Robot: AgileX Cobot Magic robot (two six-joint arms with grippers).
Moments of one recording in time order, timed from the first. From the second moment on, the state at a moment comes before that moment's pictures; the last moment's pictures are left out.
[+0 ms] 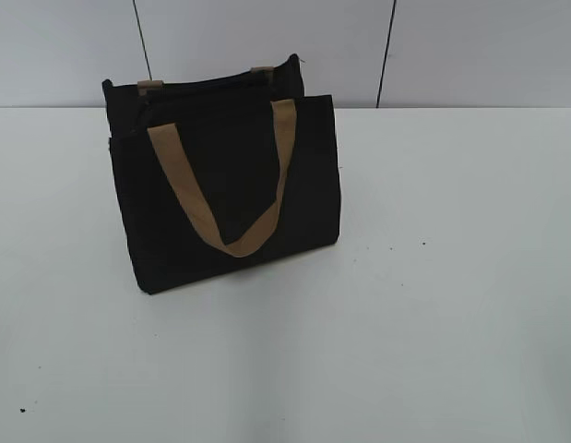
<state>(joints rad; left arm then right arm) -0.01 -0.01 -0.53 0.01 1.07 0.03 -0.05 -0.01 -0.48 0.16 1.10 -0.20</state>
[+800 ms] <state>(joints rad) -0.01 -0.01 -0.53 0.01 1.07 0.03 -0.05 -0.01 -0.48 0.16 1.10 -0.20</state>
